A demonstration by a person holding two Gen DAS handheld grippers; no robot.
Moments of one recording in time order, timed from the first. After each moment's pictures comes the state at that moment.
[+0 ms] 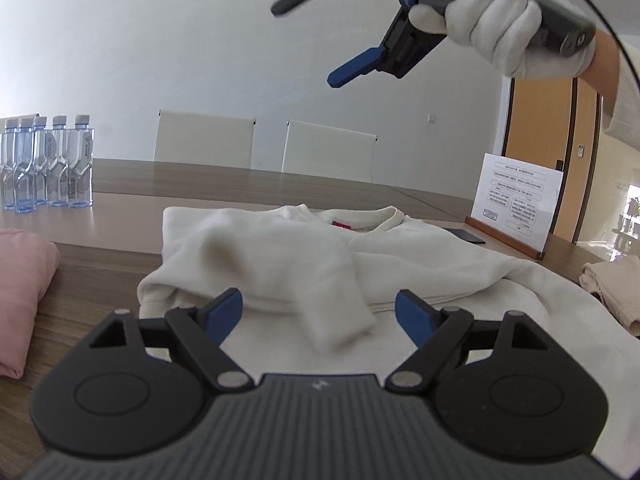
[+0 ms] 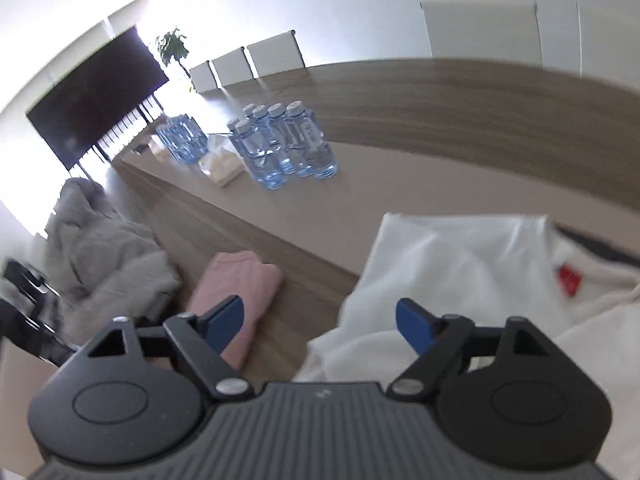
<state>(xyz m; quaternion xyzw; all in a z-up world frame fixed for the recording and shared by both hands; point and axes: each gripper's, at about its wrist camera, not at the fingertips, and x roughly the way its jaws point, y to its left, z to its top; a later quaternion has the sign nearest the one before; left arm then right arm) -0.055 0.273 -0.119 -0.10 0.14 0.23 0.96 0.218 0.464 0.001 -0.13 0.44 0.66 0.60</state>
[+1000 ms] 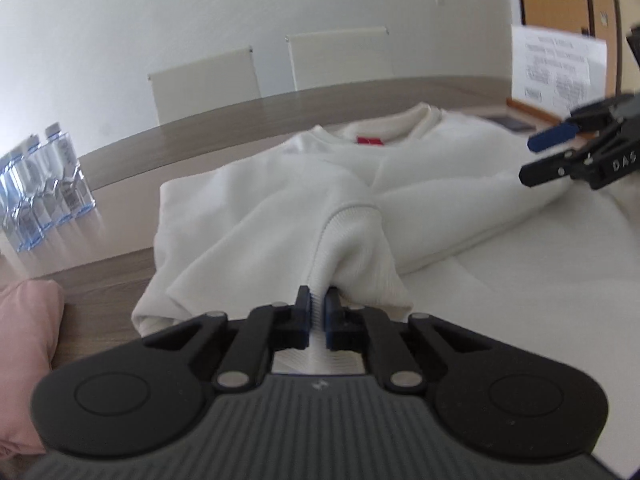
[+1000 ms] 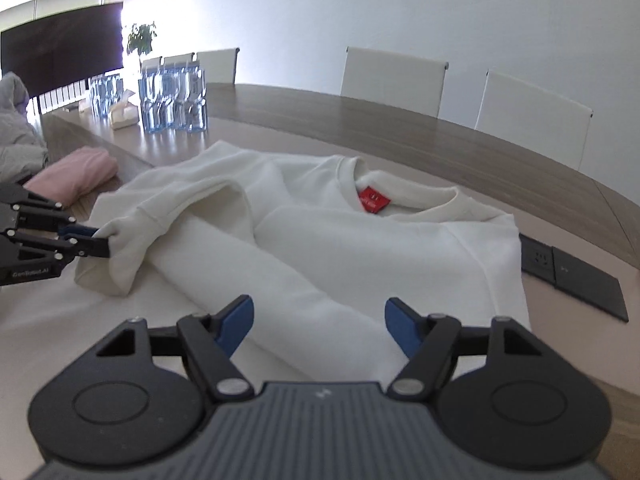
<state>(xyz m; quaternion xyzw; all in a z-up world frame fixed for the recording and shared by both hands) 0.001 0.296 -0.109 -0.02 0.29 0.27 0.92 0.344 0.257 -0.173 -0.20 0.23 0.61 0.73</state>
